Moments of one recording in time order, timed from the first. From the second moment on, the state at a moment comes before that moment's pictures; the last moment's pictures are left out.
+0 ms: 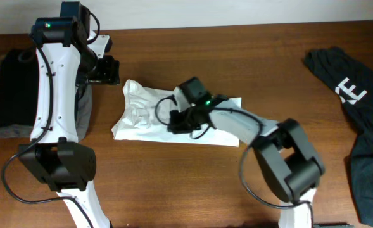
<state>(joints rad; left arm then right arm) 0.00 2.10 2.28 -1.59 0.10 0.10 0.55 2.02 1.34 -0.46 -0.55 0.44</state>
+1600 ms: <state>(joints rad) -0.22 2.21 2.19 -1.38 0.32 0.10 -0.01 1.79 1.37 -1.12 -0.23 0.28</state>
